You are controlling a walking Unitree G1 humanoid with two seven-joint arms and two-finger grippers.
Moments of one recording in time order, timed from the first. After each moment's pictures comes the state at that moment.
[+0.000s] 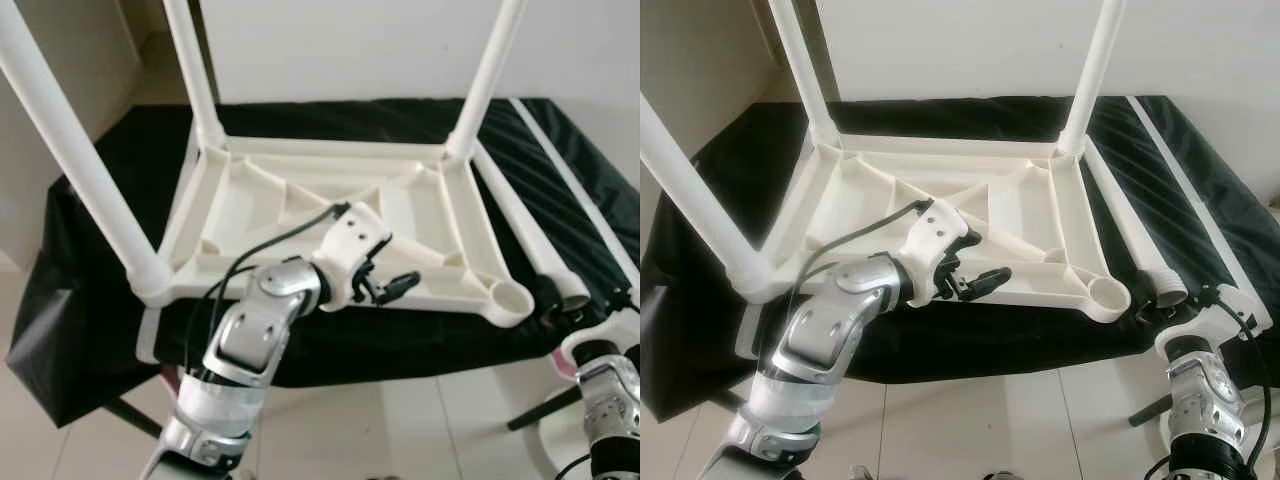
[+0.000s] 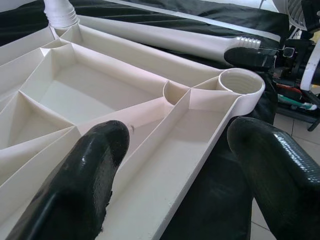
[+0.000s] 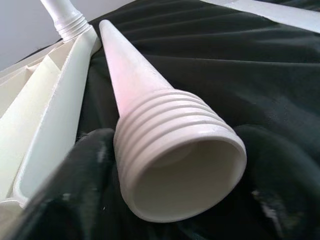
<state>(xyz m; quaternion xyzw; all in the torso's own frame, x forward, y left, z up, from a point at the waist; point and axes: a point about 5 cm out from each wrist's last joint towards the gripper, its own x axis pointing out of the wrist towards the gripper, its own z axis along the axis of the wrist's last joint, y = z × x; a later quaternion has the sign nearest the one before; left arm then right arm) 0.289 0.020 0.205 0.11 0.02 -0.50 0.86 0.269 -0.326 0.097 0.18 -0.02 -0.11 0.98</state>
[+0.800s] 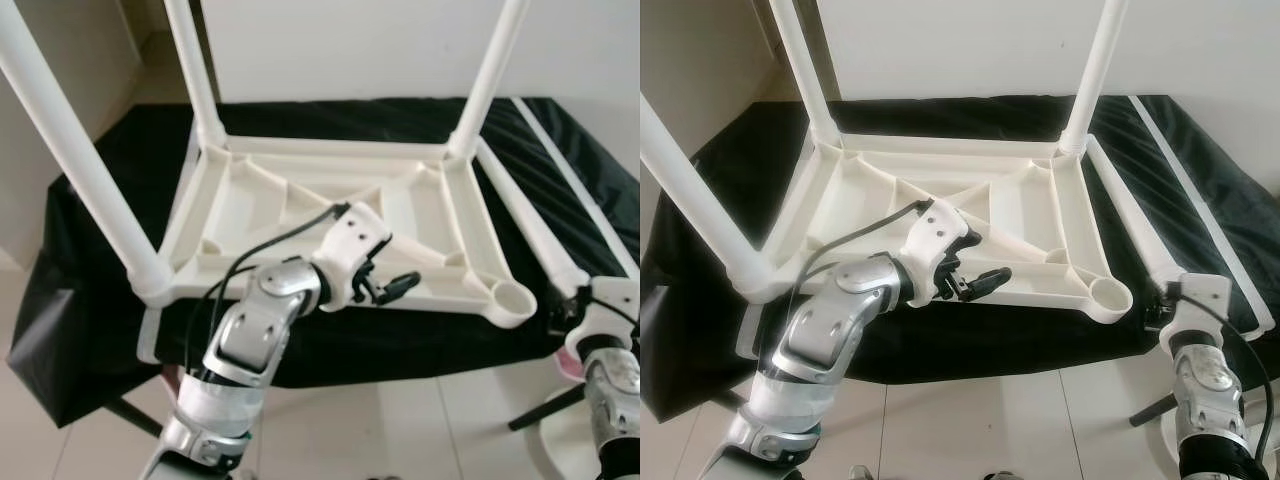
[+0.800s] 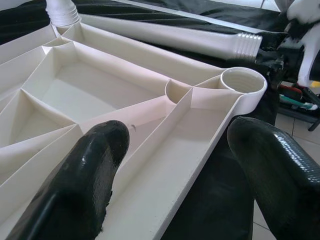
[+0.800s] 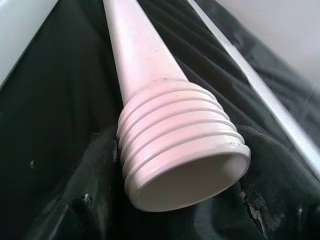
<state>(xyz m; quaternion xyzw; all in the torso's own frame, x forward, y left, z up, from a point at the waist) 0.289 0.019 0.205 0.11 0.02 -0.50 0.86 0.275 -0.318 0.102 -0.19 0.04 -0.13 0.97</state>
